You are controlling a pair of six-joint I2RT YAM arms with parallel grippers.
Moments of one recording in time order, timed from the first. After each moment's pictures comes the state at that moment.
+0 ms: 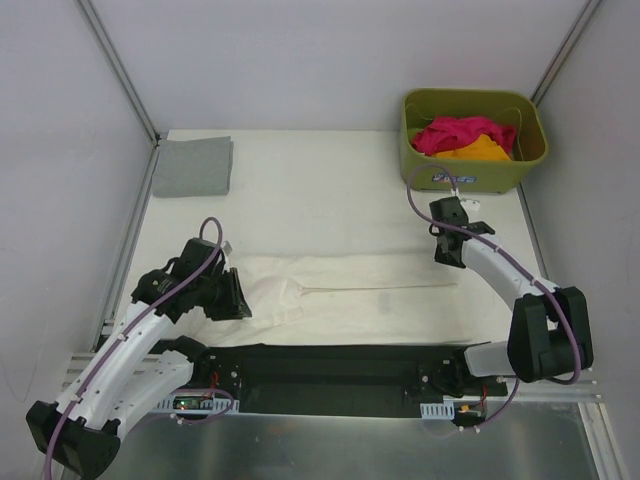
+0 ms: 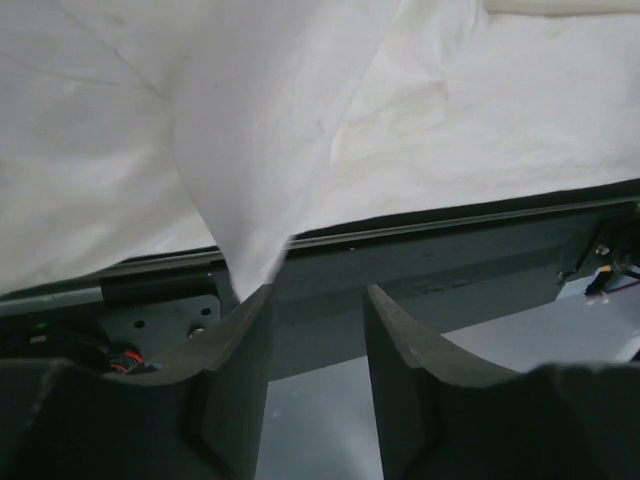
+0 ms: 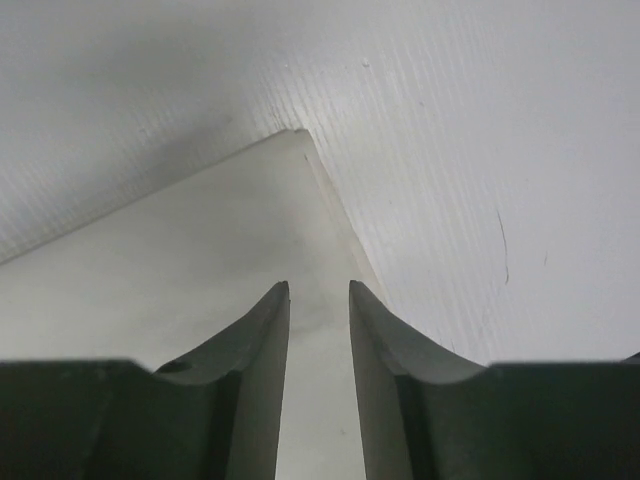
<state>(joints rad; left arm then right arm) -0.42 0.74 0.72 -1.07 0.24 -0.65 0.25 1.37 0.86 -0.64 0.49 0.44</state>
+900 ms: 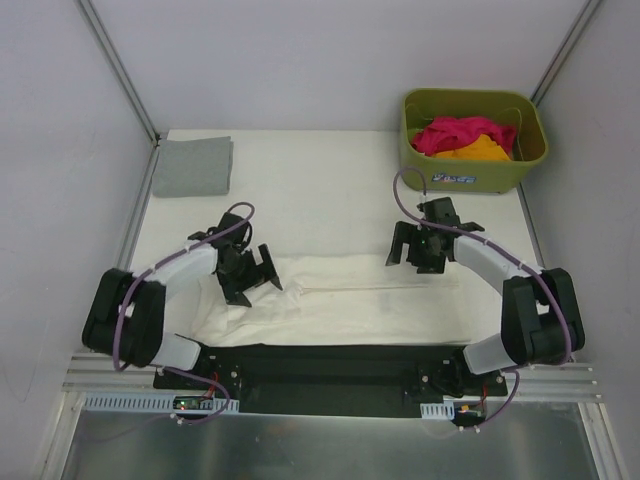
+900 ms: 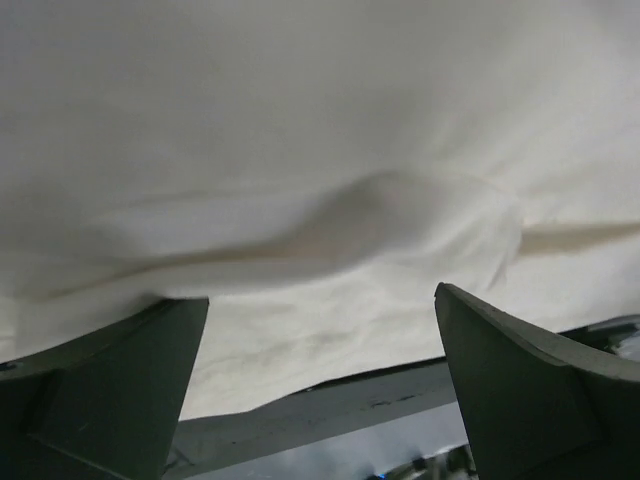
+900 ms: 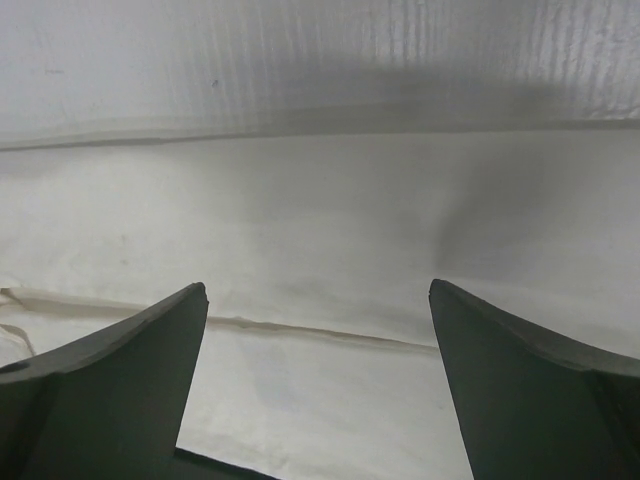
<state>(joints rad) -0.35 1.31 0.69 -0.65 0.29 -0.75 0.27 1.44 0.84 -0.50 -0.17 0.41</state>
